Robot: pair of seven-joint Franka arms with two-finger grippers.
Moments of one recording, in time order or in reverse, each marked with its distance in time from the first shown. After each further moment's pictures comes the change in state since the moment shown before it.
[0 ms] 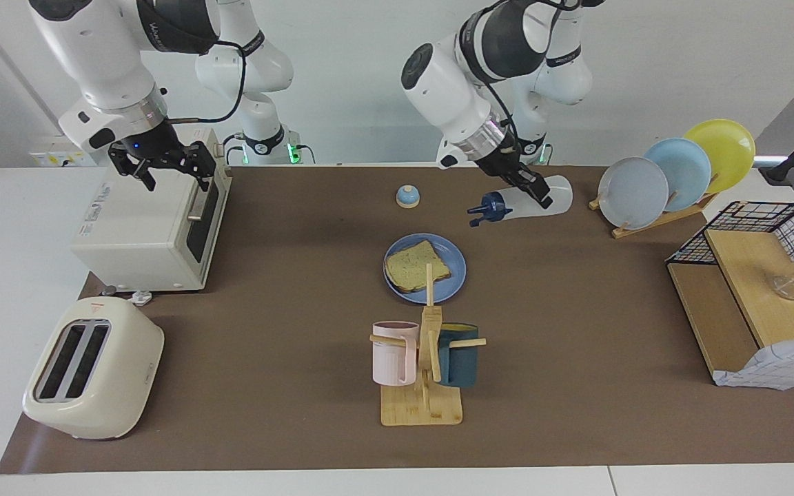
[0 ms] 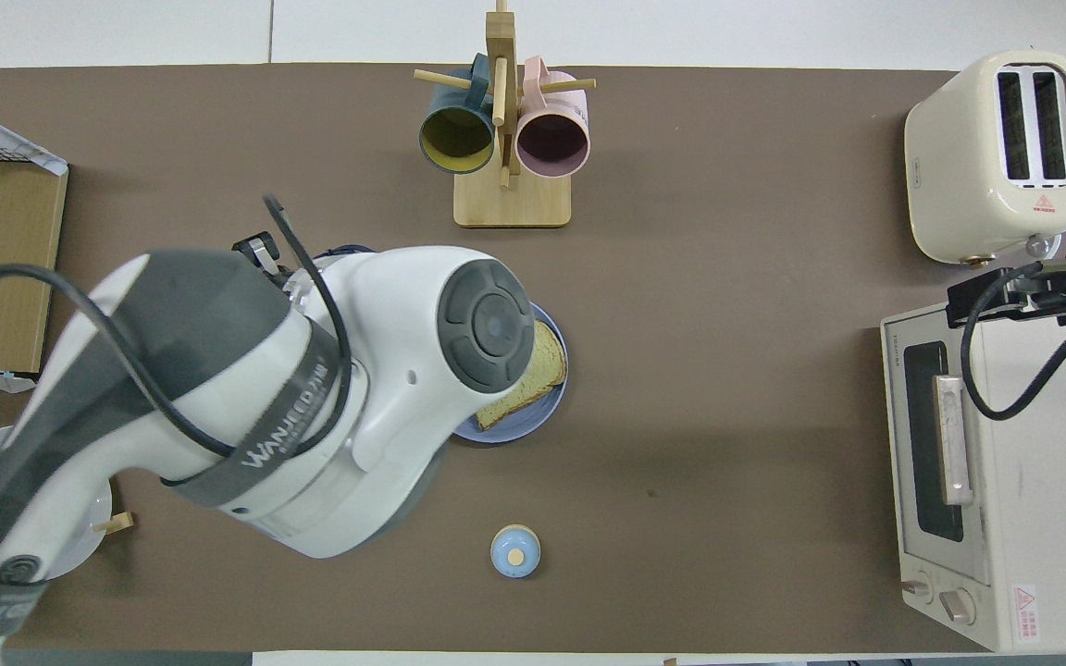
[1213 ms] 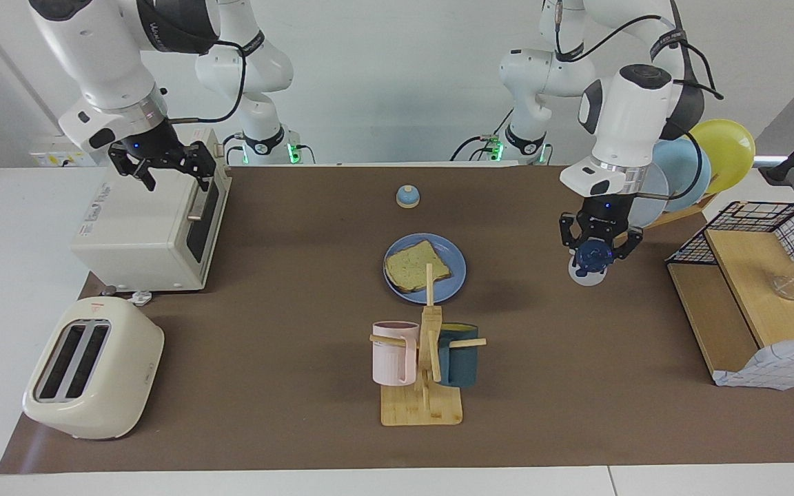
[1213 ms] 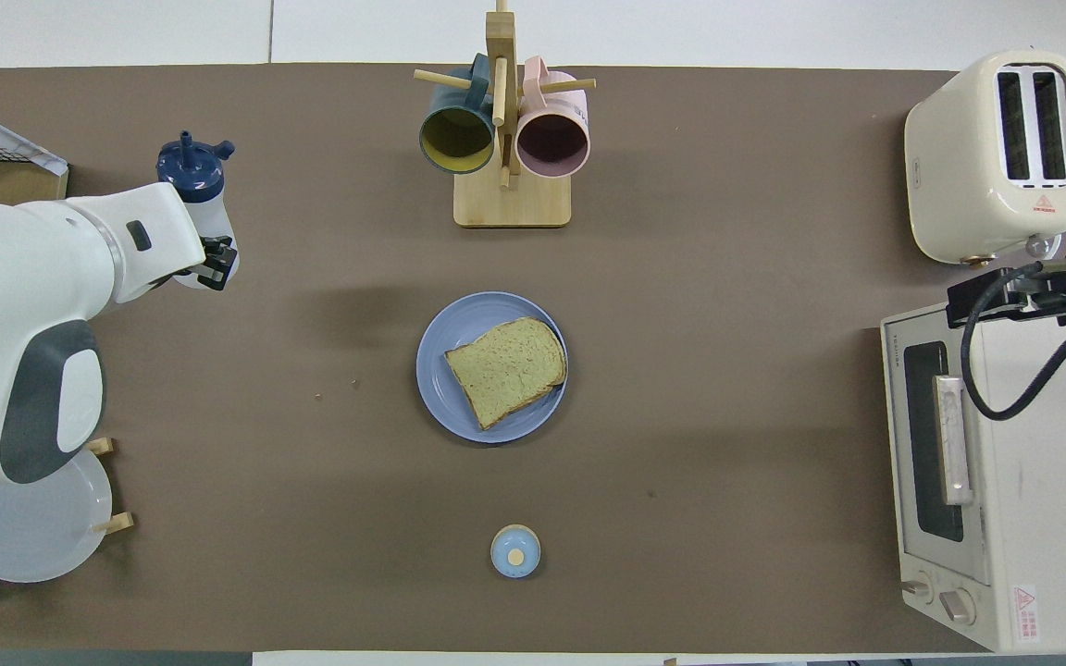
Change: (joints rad) left arm 0.444 -0.177 0.001 -0.462 -0.539 0.964 -0.193; right arm 0.000 0.000 0.000 0.000 0.000 0.000 0.000
